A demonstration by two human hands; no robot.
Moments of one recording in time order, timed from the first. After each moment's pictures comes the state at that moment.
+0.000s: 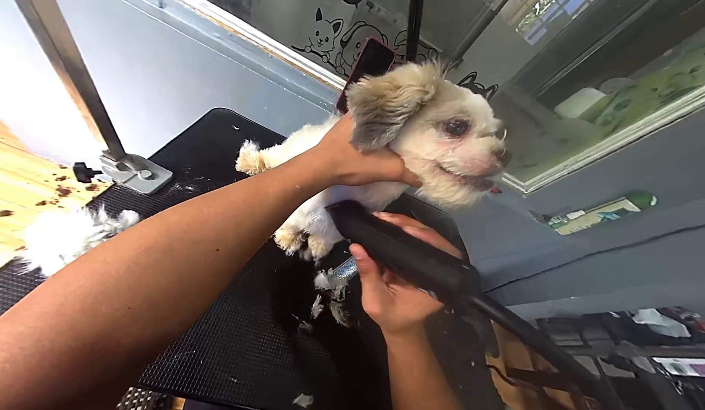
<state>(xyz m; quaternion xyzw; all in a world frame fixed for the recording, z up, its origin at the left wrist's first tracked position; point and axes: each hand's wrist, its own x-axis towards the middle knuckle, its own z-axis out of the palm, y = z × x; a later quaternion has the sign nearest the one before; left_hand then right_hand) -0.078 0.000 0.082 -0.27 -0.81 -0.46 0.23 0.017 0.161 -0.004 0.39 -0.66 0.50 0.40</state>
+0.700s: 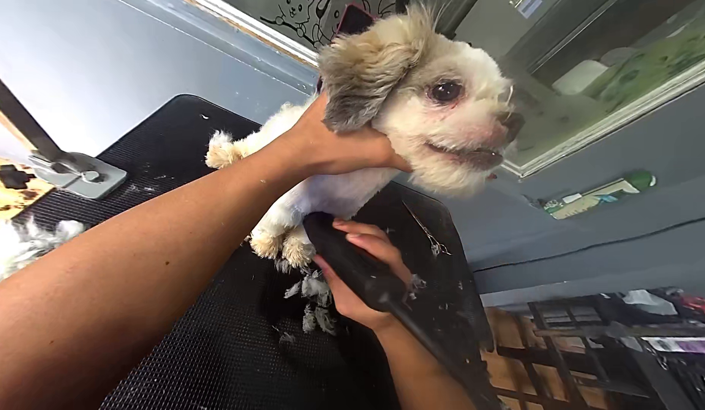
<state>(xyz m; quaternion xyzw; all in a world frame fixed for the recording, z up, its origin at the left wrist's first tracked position) -0.095 0.010 0.077 -0.31 -0.77 -0.49 0.27 -0.011 0.195 -0.034 0.45 -0.71 0.46 0.28</state>
